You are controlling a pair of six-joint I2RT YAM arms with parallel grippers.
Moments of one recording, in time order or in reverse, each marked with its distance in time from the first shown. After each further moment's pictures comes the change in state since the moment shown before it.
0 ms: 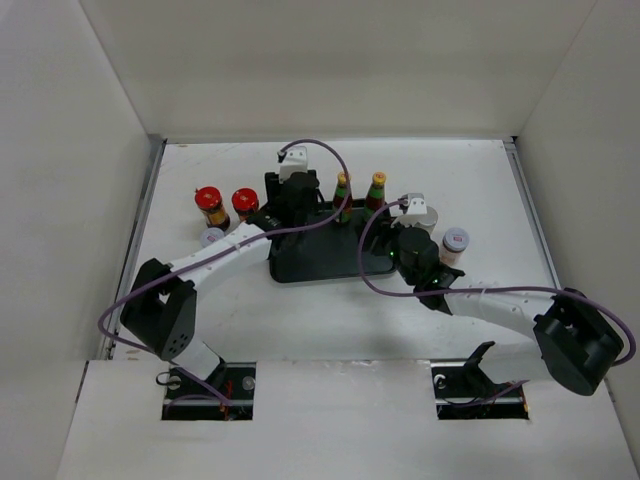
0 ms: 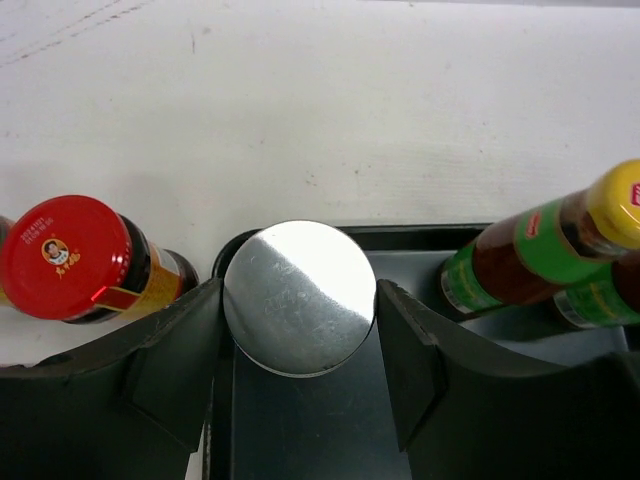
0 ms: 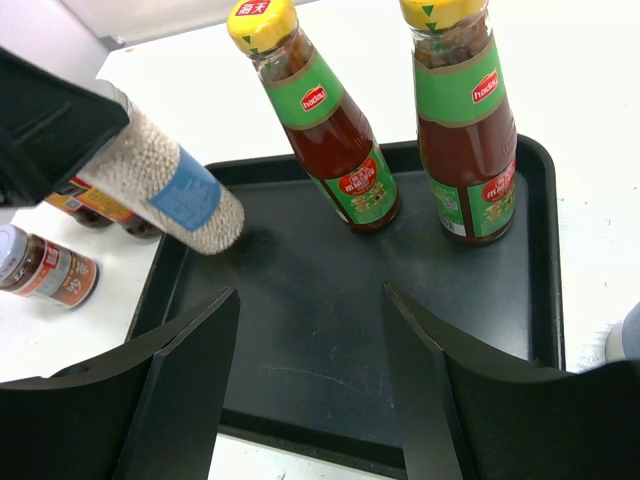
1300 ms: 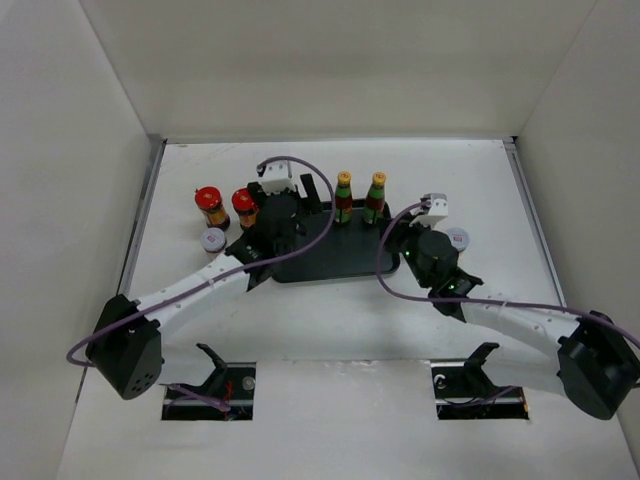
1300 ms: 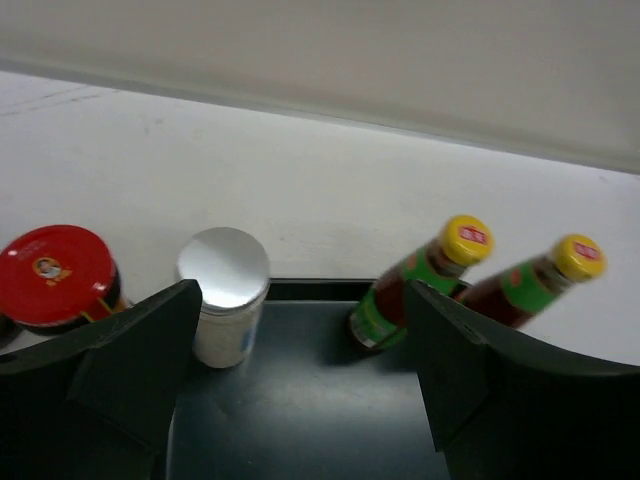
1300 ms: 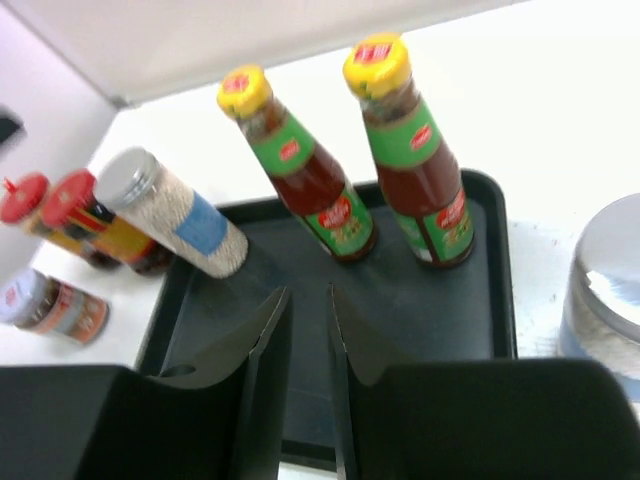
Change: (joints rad) left arm -0.035 -0.229 -0.216 0.315 0.000 -0.016; right arm -0.035 -0.137 -0.053 -0.006 0.027 0.000
